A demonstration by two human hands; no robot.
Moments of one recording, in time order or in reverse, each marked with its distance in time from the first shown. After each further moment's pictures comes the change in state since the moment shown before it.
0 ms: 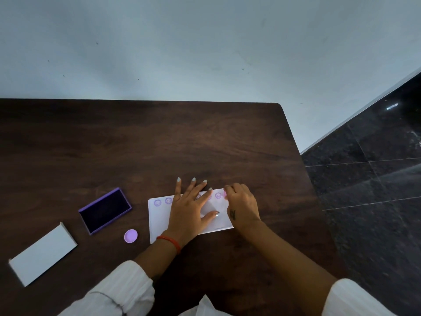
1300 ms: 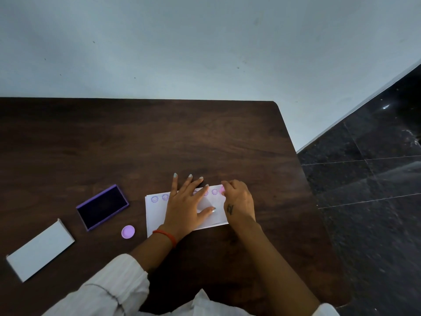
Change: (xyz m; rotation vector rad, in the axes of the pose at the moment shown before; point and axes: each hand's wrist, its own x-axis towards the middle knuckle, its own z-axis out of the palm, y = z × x) left_hand 0.001 0.001 -0.005 -0.002 -0.019 0.005; right_hand -0.003 -0.008 -0.005 0.089 -0.035 0.197
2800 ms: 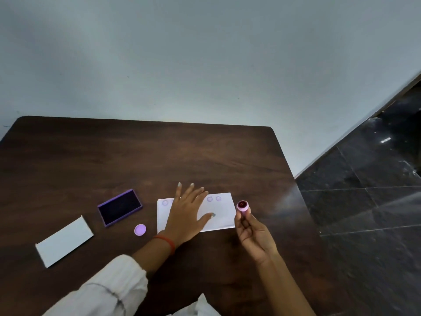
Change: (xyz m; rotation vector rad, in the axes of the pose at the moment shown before) left_hand -0.024 0.012 -0.038 -0.031 0.073 -0.006; right_hand -0.076 0.017 -0.026 2.230 -0.106 0.659
